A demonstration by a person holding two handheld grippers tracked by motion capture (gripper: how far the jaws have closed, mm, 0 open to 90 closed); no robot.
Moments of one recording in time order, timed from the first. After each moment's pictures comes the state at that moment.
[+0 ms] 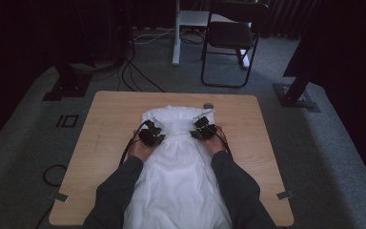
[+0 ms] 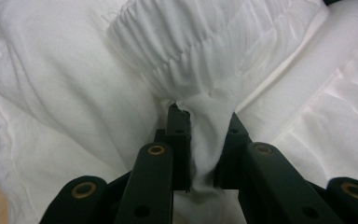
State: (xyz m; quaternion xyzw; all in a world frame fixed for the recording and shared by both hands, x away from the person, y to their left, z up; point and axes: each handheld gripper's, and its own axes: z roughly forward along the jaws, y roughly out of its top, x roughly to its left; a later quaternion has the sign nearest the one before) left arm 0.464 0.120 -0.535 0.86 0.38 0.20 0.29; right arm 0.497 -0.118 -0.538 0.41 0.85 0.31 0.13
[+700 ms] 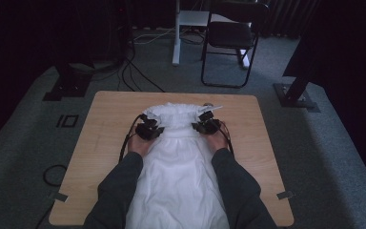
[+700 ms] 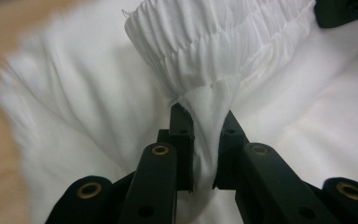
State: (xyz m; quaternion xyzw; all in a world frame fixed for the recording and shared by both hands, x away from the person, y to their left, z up) left arm 0.461 0.135 -0.493 0.81 0.40 0.19 0.38; right arm 0.493 -0.133 -0.502 0.42 0.80 0.39 0.15
